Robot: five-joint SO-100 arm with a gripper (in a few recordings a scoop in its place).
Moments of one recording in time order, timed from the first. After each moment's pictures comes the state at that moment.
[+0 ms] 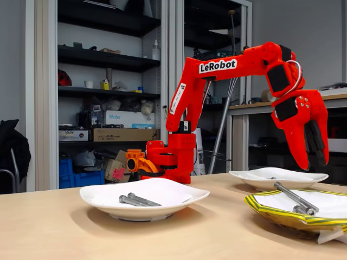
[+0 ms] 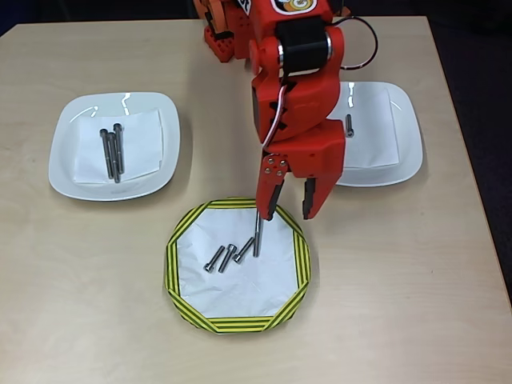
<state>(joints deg) -13.8 68.7 67.1 72.2 98.4</state>
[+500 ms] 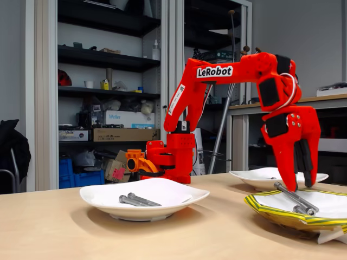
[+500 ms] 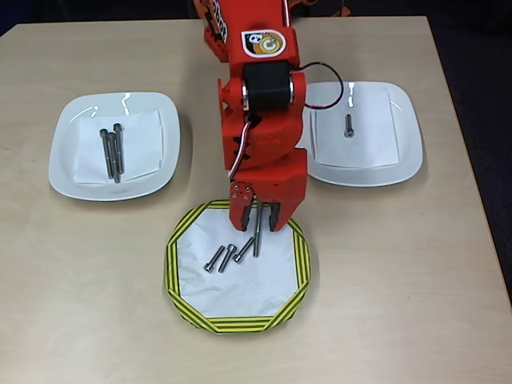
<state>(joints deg) -8.2 62.1 67.1 71.8 94.2</state>
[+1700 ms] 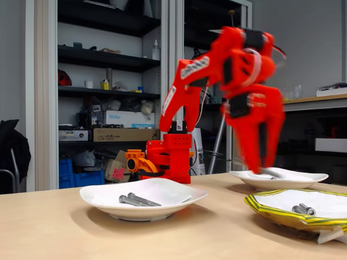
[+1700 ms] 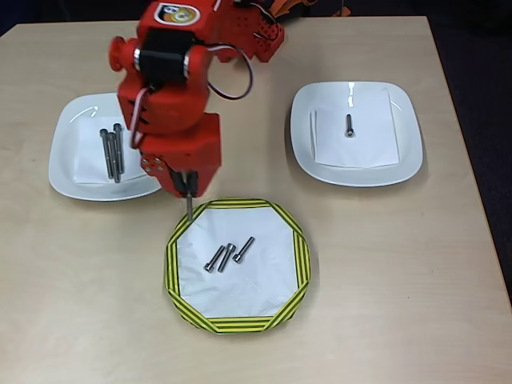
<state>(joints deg) 10.5 63.1 54.0 91.6 67.8</state>
